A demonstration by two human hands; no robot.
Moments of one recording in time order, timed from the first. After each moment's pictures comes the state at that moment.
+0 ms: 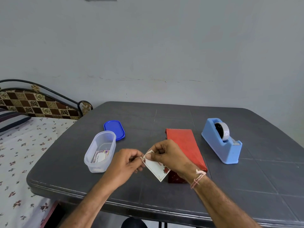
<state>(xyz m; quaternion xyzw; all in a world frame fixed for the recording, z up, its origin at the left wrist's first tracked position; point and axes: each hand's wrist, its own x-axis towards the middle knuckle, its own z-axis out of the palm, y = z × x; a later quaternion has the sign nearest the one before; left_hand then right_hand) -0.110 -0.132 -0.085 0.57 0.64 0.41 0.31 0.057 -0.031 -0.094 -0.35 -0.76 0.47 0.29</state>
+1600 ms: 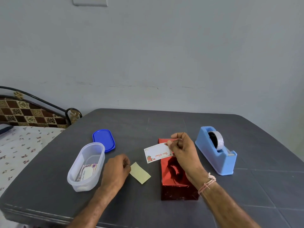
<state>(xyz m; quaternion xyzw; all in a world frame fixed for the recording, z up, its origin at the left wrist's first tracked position) -0.132 -0.053 -0.132 0.54 0.79 0.27 0.11 0.098 0.009 -0.082 -0.43 -0.59 0.47 0.49</state>
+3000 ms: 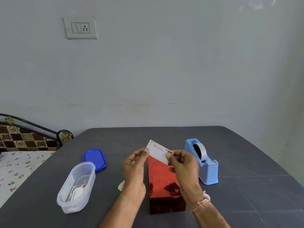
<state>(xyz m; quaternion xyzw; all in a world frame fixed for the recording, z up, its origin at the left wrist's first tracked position) -0.006 -0.048 -0.056 0.26 0.49 0.73 0.40 0.129 -0.024 -0.062 -0.48 -0.49 0.44 0.58</state>
